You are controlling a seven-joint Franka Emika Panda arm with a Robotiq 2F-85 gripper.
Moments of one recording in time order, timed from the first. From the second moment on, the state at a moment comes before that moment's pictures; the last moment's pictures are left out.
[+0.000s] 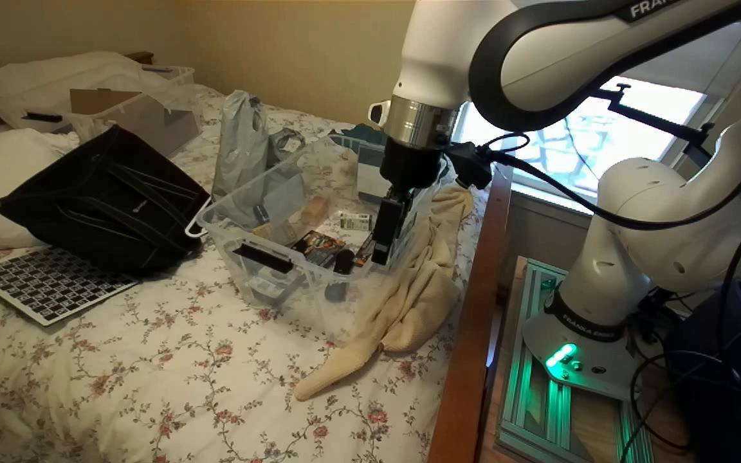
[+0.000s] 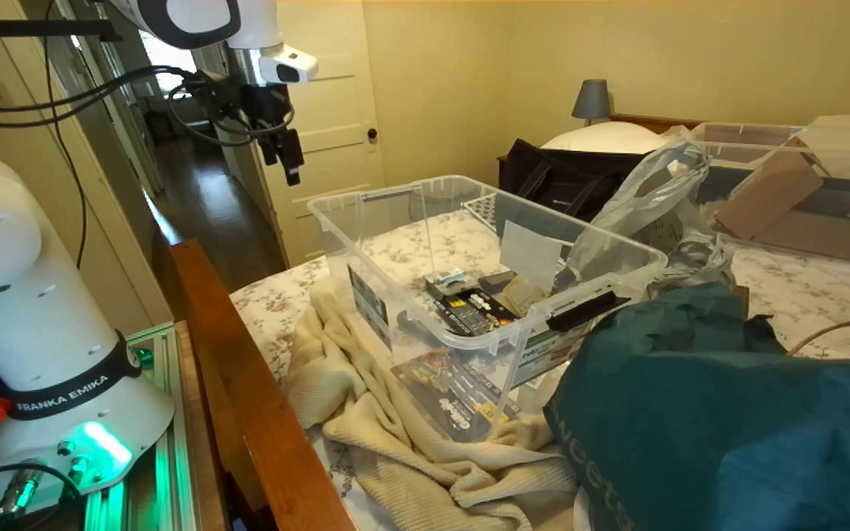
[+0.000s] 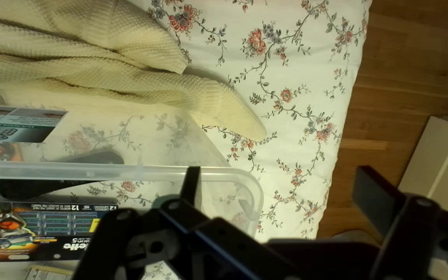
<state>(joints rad) 0.26 -0.54 0.13 -2.67 0.33 2.24 0.06</state>
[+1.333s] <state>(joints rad) -0.01 -0.14 0.18 -2.38 0.01 2.24 0.59</state>
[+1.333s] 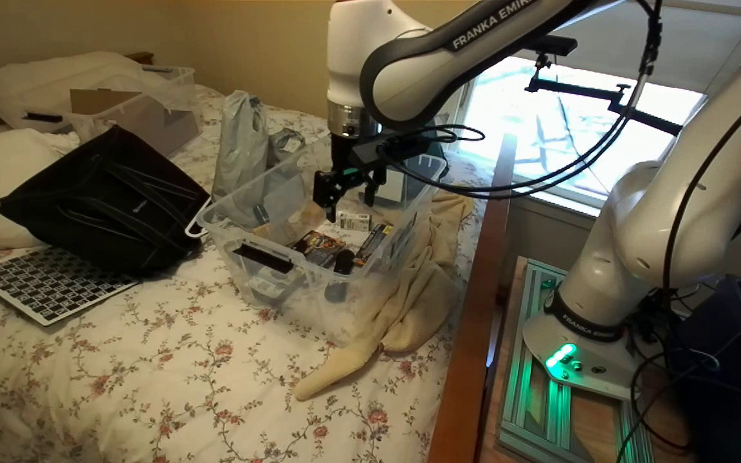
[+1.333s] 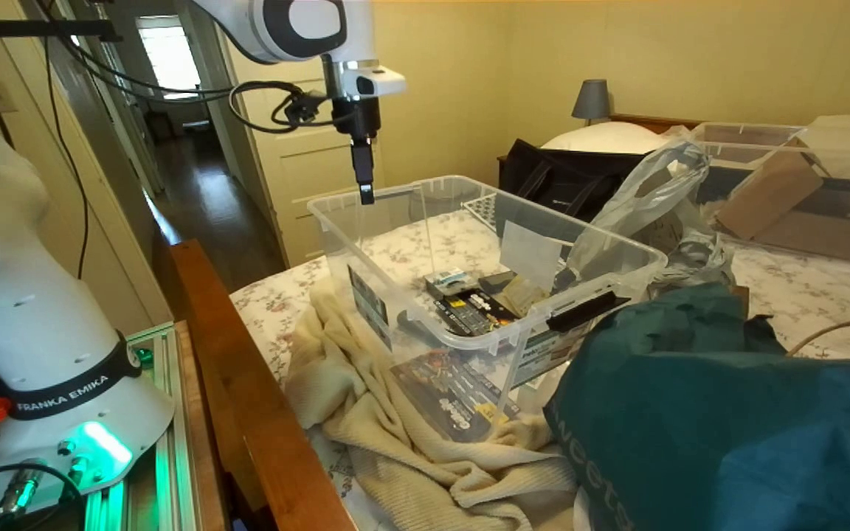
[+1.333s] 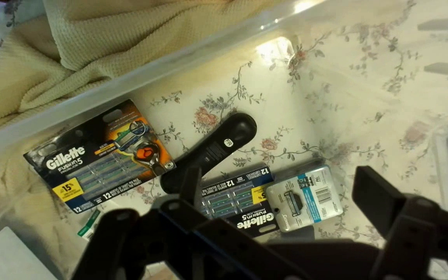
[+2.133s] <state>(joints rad) 0.00 0.00 0.11 -2.32 0.01 2.27 0.71</state>
